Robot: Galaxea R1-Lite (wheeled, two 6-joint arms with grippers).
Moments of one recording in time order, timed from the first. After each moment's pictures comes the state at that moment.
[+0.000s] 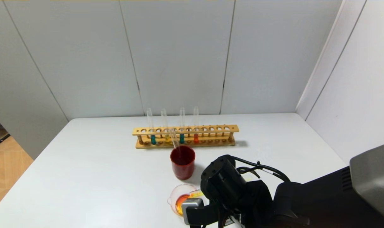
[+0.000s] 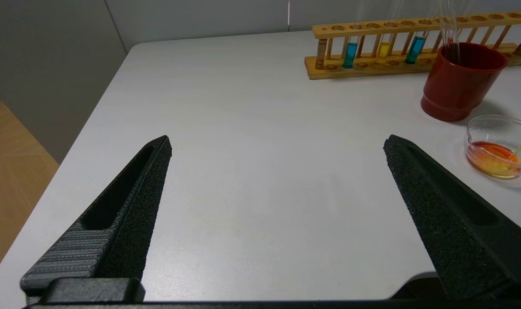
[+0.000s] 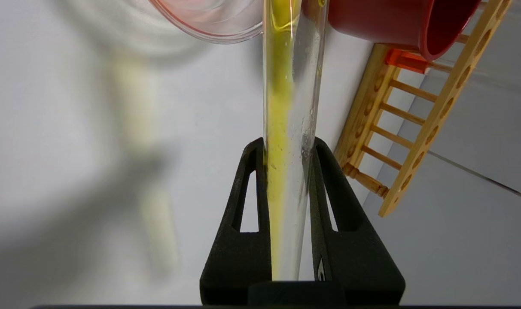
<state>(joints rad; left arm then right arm) 0.01 0.00 0.00 0.00 -0.01 0.02 0.95 2.01 -0.88 -0.25 -0.44 -1.09</state>
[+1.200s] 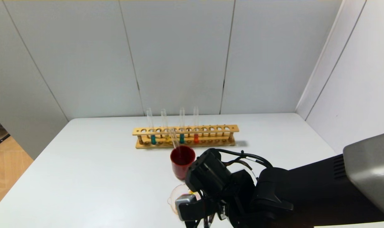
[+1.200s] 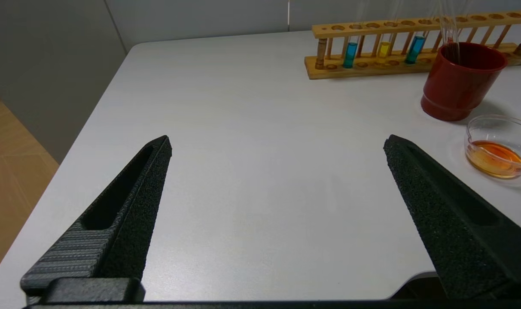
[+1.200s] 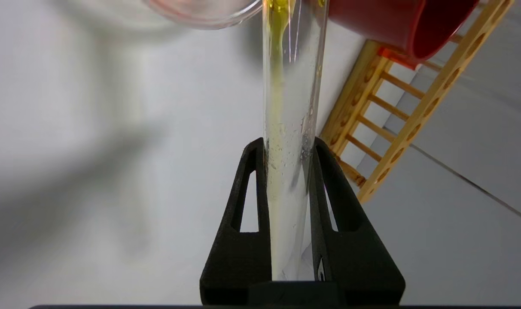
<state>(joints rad) 0.01 0.00 0.00 0.00 -0.01 0.02 0.97 2.05 -1.08 -0.01 -0.52 -1.13</state>
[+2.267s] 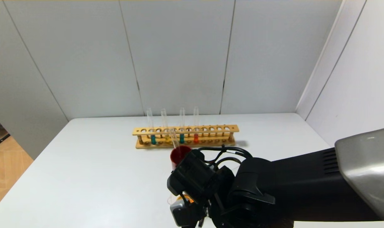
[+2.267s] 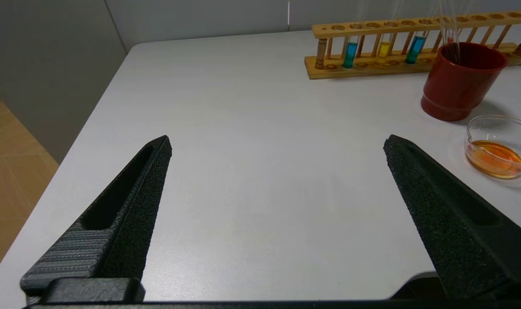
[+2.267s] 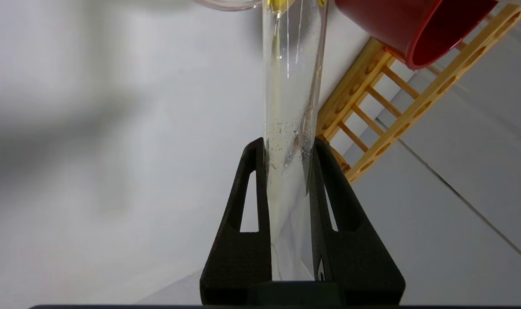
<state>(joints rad) 0.01 0.00 0.00 0.00 -0.01 0.02 1.03 2.09 -1.27 0.29 -0.62 -1.15</state>
